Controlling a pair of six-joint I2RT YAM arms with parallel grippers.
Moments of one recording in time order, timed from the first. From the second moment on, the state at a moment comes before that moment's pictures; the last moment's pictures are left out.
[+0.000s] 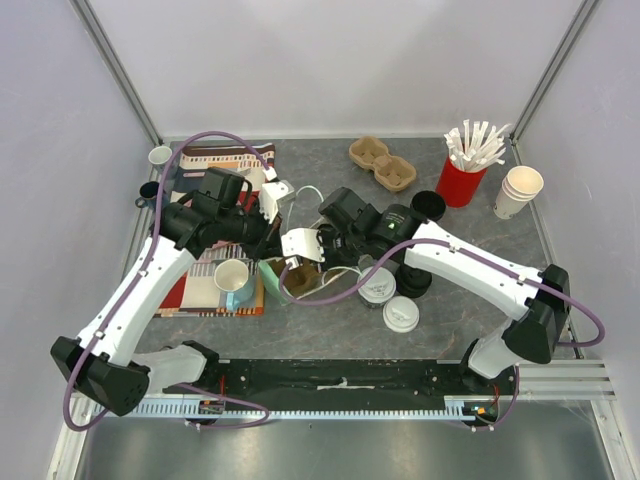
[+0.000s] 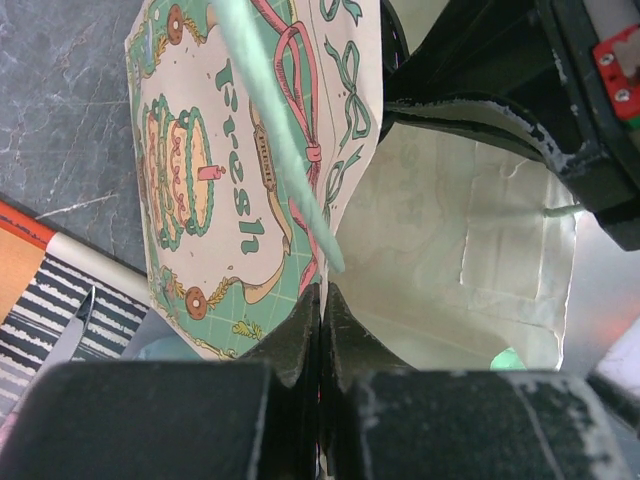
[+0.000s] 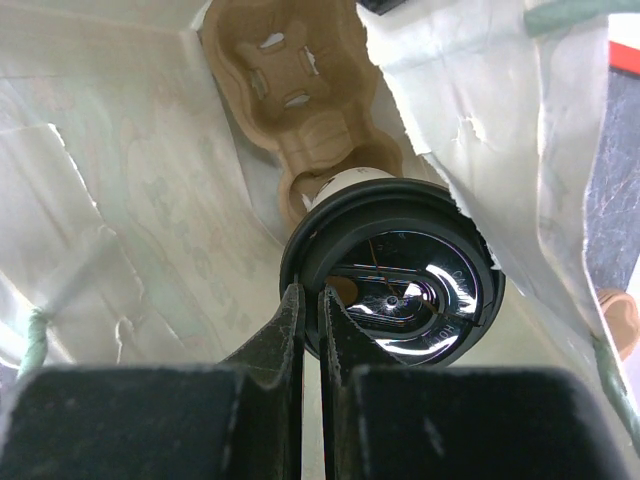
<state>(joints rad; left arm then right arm) -0.46 1.19 1.30 -0.99 0.53 0.26 0.97 1.55 1.51 -0.87 -0.16 -0.78</state>
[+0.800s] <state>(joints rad) -0.40 1.24 1.33 -0.98 0.53 0.21 0.91 1.63 1.43 -0.76 -0.17 -0.83</state>
